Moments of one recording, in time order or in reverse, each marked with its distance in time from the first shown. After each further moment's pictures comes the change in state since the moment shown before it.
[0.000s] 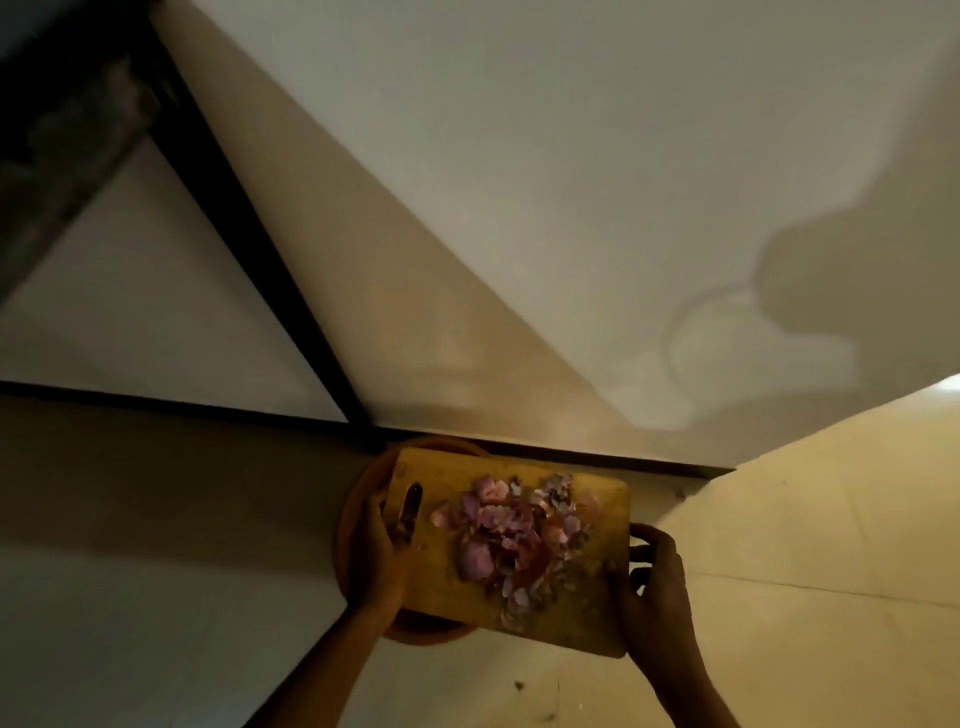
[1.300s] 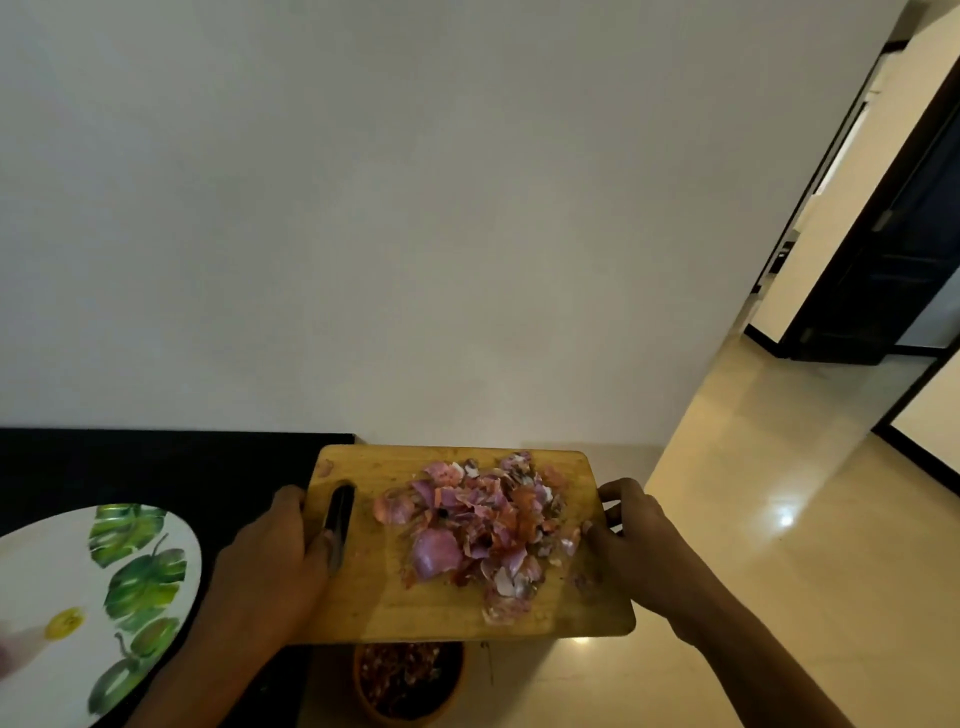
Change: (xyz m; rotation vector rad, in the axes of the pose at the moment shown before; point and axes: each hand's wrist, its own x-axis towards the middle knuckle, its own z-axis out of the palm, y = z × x) left_hand -0.390 0.249 -0.447 0.303 0.103 0.641; right_hand -0.426 -0.357 -0.288 -0.128 0.087 -0.293
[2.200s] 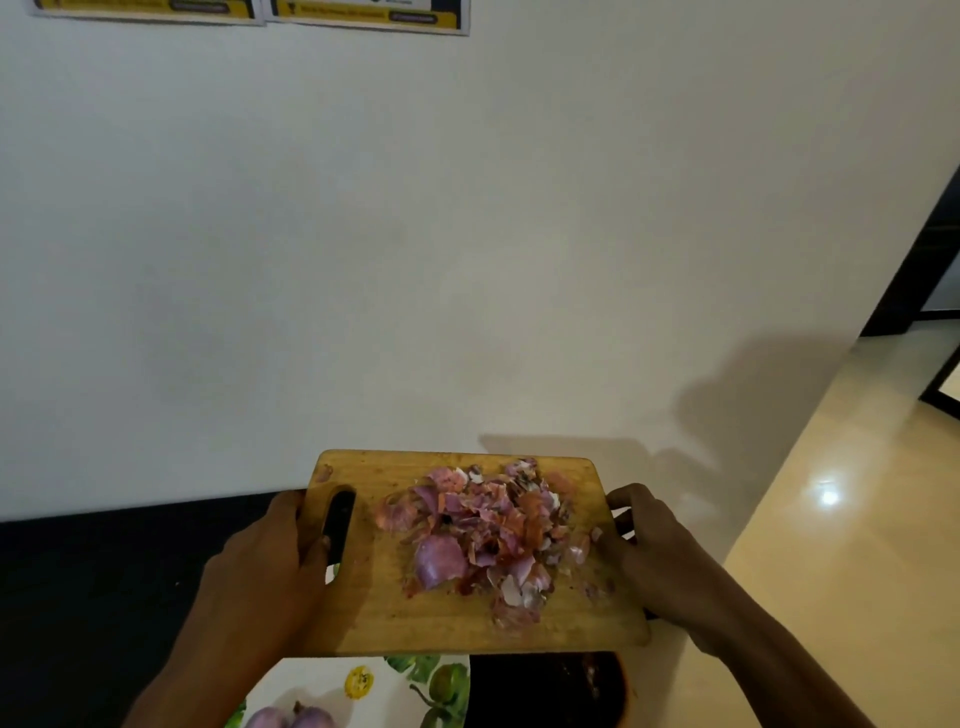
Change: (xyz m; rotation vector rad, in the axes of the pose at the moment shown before) left_hand 0.086 -0.205 -0.224 0.158 0.017 0.081; right_hand -0.047 -0.223 0.215 0.068 -0.007 0.011
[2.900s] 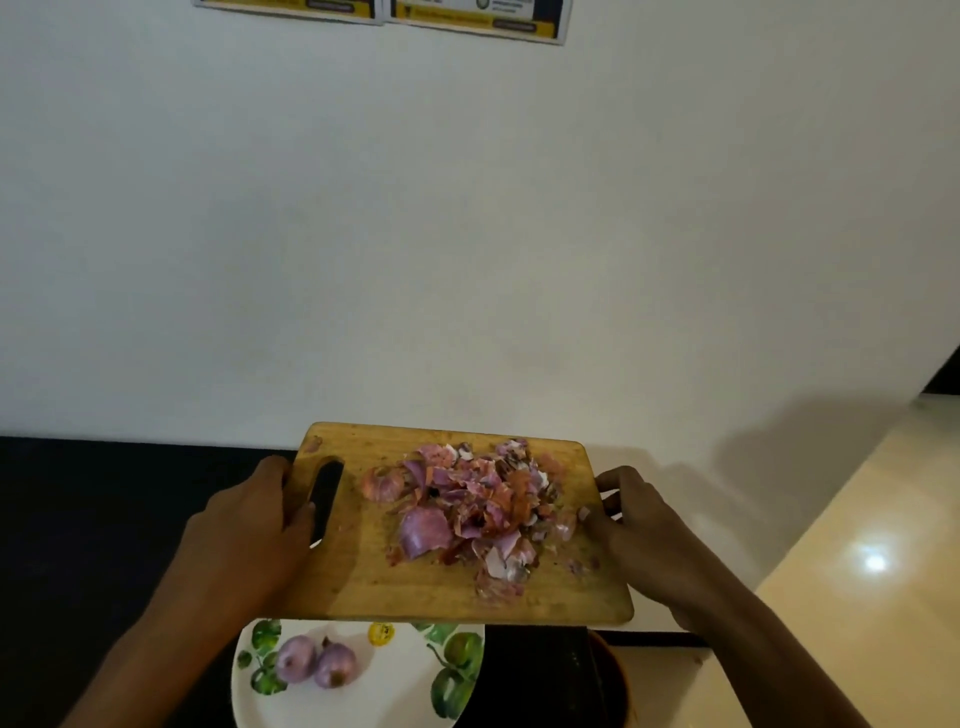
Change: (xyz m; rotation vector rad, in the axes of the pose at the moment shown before) left_hand -0.028 -0.042 -0.021 0.018 0.051 -0.092; right_hand -0.009 -0.029 0.021 -0.051 -0.073 -0.106
